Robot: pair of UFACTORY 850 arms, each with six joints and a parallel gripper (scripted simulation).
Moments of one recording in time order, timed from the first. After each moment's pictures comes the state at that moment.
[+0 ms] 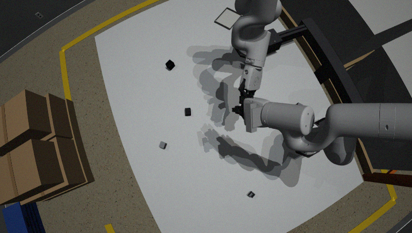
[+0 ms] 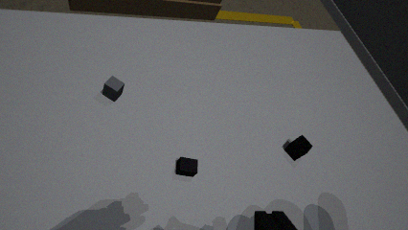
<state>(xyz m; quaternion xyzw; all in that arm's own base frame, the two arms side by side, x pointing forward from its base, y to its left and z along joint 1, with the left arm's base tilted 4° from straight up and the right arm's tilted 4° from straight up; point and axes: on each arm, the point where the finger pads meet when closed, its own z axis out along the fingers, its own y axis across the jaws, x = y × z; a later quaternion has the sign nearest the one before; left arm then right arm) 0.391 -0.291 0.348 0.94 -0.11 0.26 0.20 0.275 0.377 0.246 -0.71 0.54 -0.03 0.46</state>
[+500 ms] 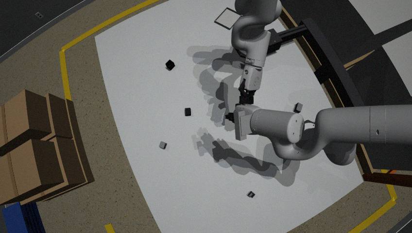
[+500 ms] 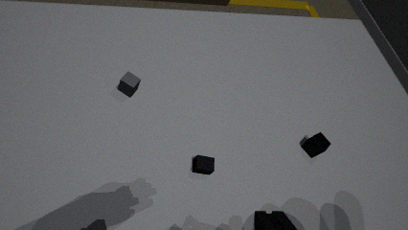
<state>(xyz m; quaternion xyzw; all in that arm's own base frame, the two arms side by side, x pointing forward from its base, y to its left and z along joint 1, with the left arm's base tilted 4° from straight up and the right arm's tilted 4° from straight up) 0.425 -0.277 0.343 0.95 -0.11 0.23 0.18 0.275 0.377 0.246 -0.71 0.54 -0.03 0.46</state>
